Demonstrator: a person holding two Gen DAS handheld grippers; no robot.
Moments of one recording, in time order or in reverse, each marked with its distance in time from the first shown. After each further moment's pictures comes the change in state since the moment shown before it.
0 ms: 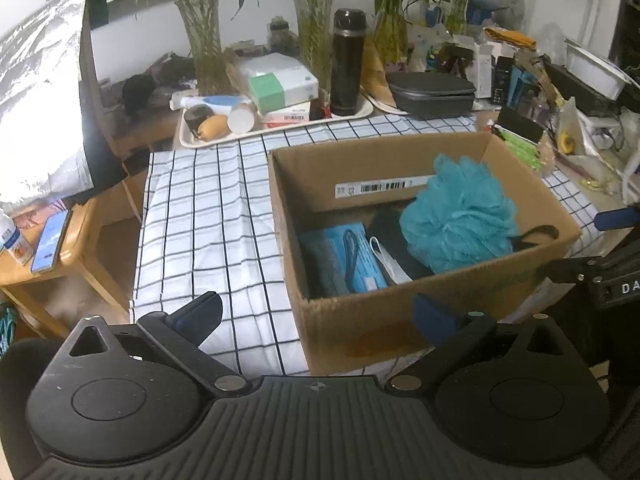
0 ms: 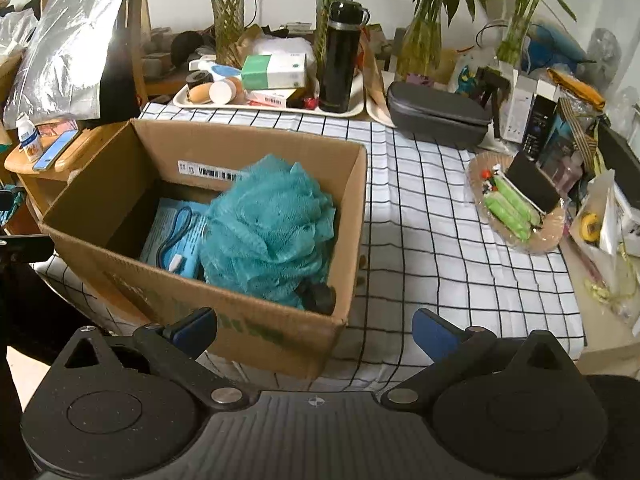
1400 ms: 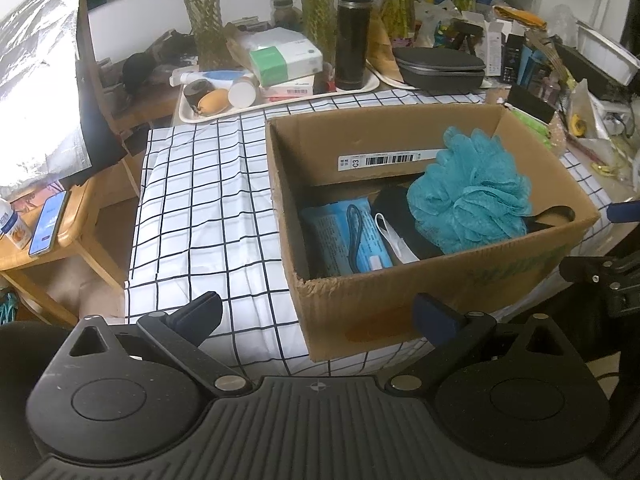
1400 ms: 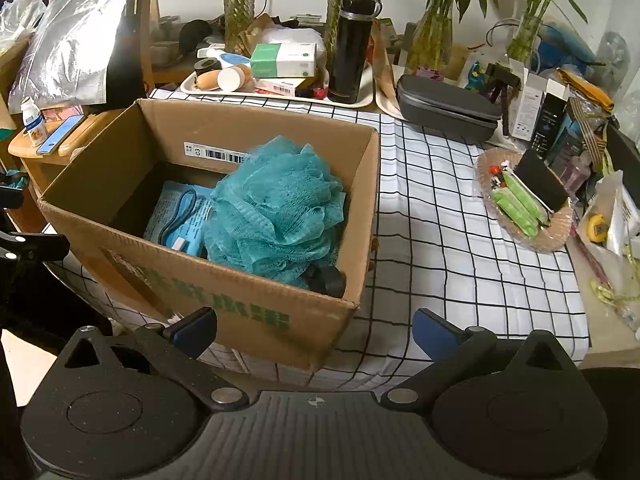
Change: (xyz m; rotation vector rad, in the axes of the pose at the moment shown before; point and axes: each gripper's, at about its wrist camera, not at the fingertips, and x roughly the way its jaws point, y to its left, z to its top) left arm 0.016 -0.003 -0.003 -0.003 0.066 0.019; right arm 0.006 0.003 -0.006 -0.031 0.007 0.009
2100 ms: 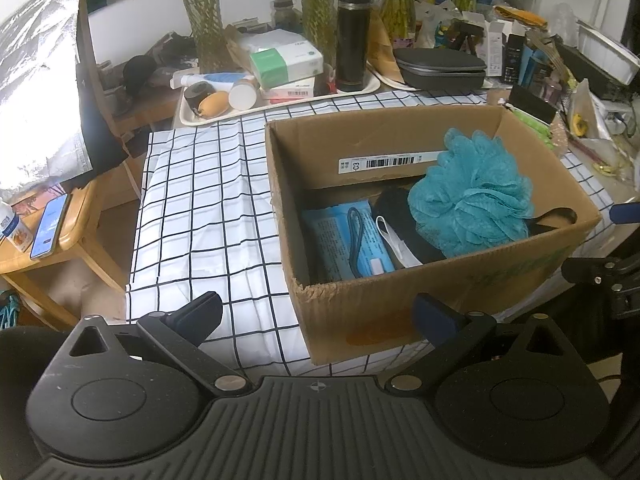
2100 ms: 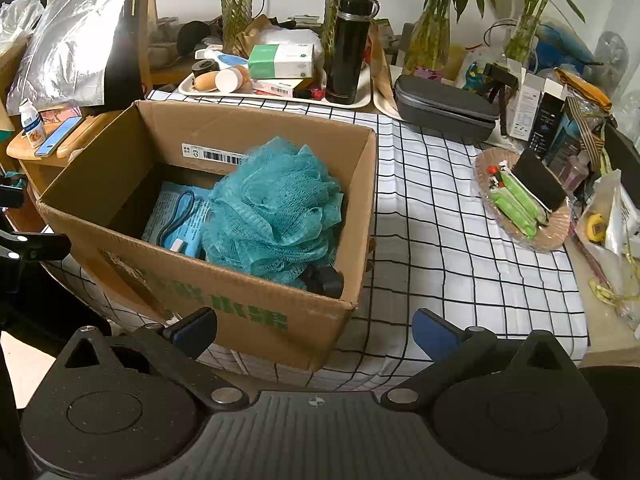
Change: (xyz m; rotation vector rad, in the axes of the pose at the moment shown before) left arm 0.000 -0.001 0.000 0.004 -0.005 0.006; right arm 0.000 -0.001 0.000 0.006 -0.002 -0.004
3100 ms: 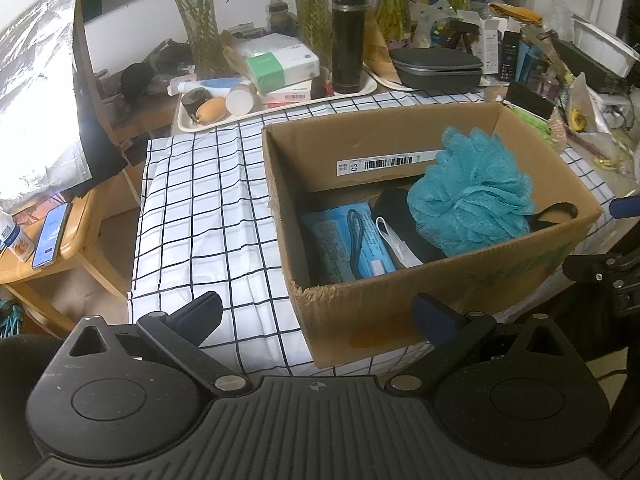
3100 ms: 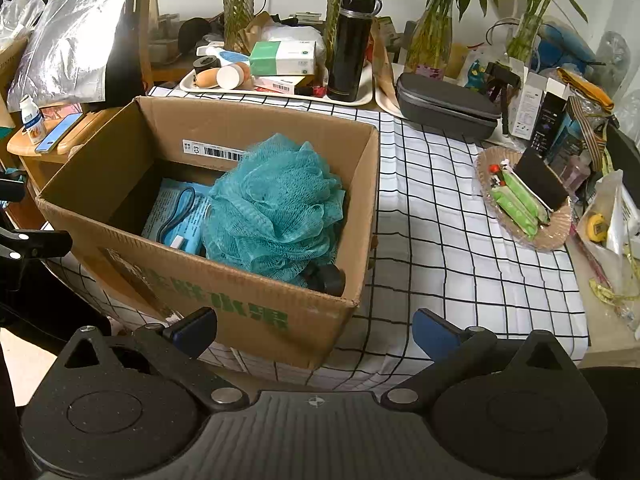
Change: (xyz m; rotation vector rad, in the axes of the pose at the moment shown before) left arm 0.001 -0.002 0.000 0.025 -0.009 0.008; right arm 0.001 0.001 0.000 -0.003 0.004 -0.001
